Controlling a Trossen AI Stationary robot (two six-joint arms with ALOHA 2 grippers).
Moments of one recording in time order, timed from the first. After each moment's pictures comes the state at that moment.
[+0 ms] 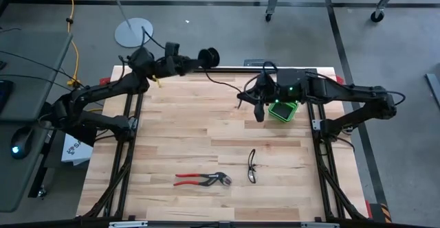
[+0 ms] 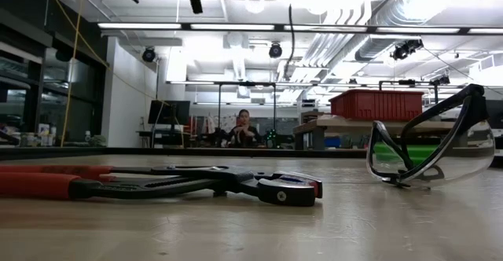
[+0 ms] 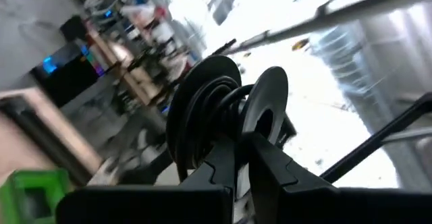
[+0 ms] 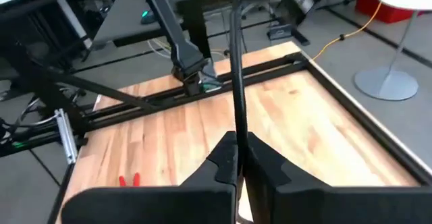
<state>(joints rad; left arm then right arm) 0.53 1.21 0.92 0.64 0.43 -1.13 -0.05 1.28 1.33 -0.41 0.07 0.23</state>
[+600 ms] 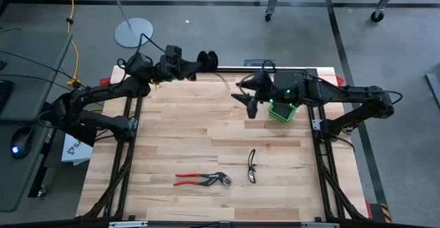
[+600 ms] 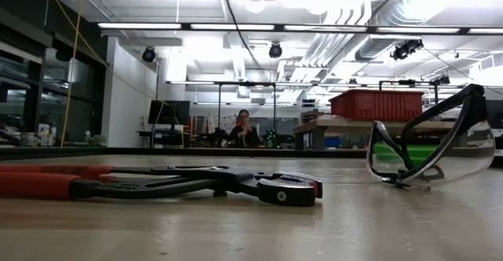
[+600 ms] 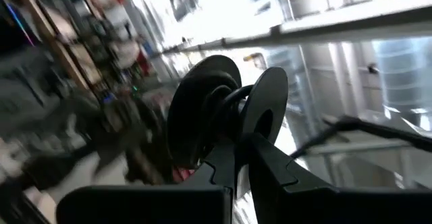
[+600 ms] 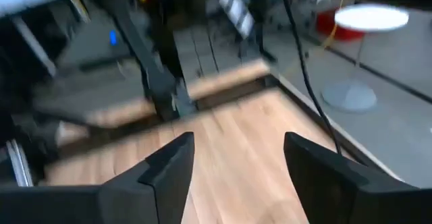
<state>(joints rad) 0.43 1.21 0.92 0.77 0.43 -1.38 -0.04 1.32 1.33 -0.27 0.22 0.23</state>
